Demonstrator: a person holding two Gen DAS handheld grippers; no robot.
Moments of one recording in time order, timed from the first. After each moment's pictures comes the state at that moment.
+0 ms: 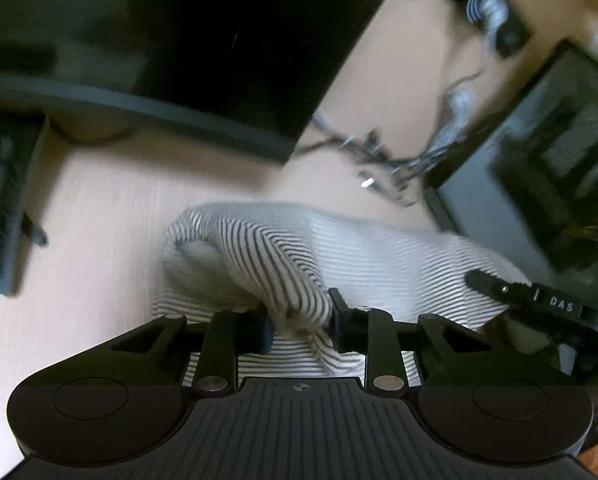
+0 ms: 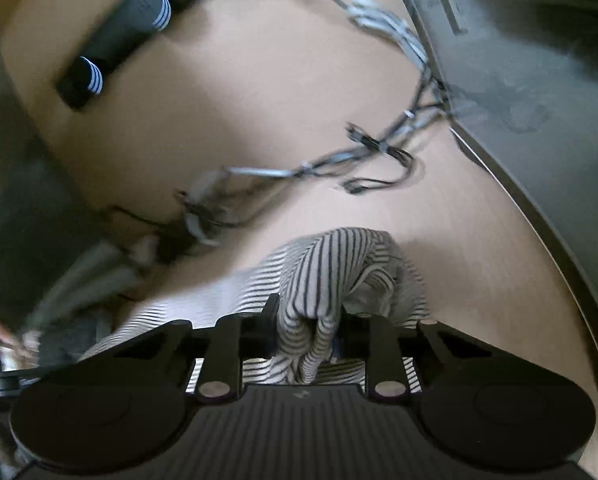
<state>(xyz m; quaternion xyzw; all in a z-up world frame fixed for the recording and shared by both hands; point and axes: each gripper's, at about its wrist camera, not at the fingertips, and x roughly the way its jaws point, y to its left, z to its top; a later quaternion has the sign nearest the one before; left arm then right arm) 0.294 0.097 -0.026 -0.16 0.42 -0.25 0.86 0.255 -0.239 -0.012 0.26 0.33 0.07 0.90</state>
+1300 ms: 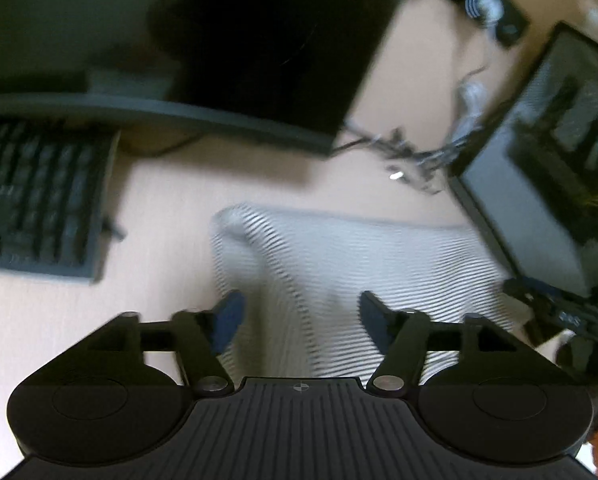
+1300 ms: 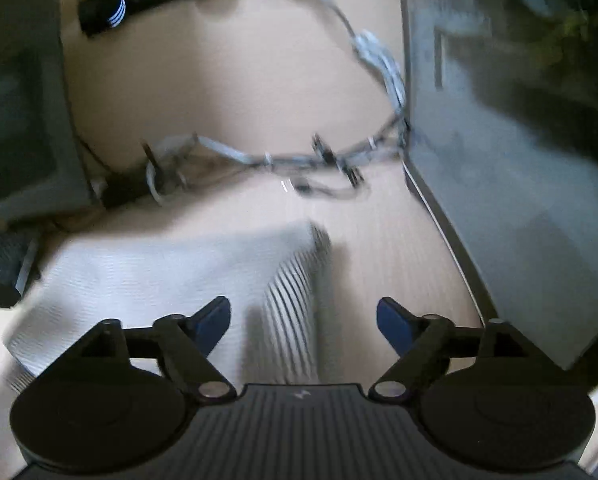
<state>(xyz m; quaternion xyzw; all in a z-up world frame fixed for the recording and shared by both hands) 0.261 0.112 -0.020 -0.11 0.41 -0.23 0.88 0.230 -0.209 -0.017 0.08 0.31 0.00 0.95</state>
